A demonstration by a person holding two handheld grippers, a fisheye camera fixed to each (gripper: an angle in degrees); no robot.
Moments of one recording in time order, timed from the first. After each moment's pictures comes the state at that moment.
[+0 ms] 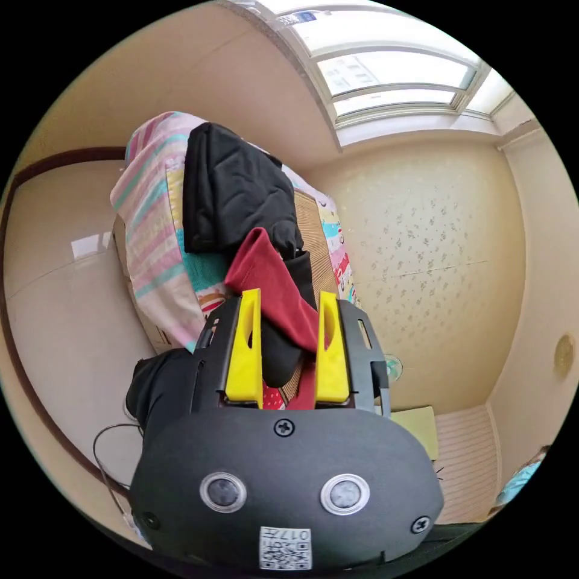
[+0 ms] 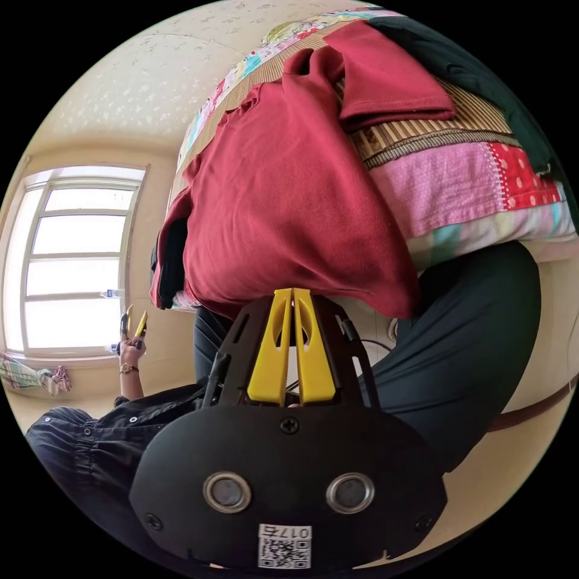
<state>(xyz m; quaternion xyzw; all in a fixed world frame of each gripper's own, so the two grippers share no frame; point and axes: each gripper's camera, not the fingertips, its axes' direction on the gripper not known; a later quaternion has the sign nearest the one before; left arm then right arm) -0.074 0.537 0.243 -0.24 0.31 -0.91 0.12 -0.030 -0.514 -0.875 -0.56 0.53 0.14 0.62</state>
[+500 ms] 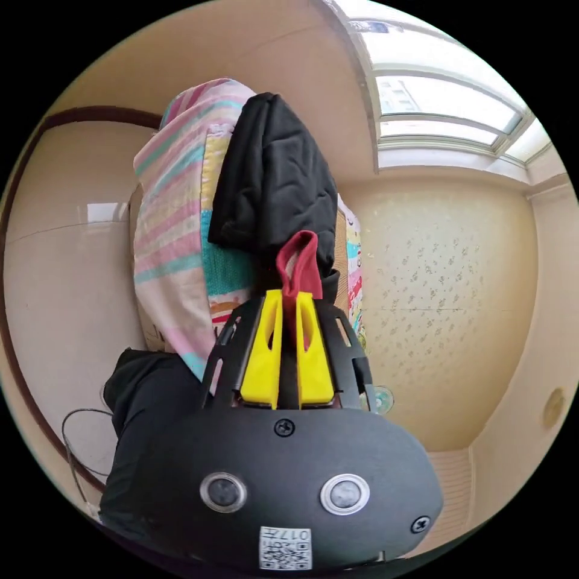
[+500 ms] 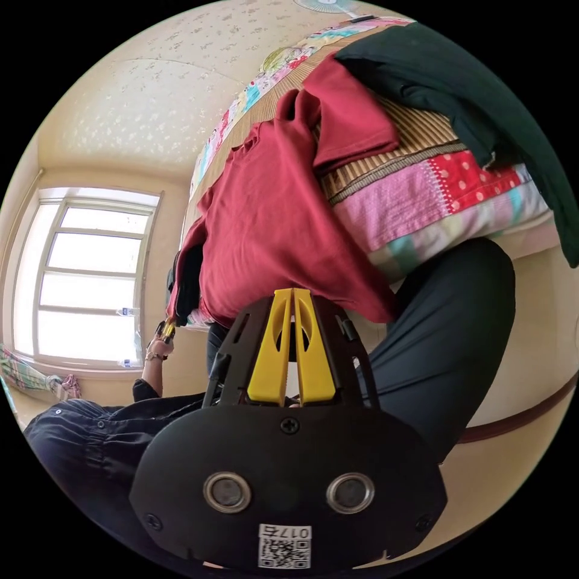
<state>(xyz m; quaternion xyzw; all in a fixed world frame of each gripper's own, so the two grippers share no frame) -0.044 0.549 0.249 -0.24 0.24 -0.94 0.10 -0.090 -0.554 -0.895 -0.50 0.53 0.13 0.67</state>
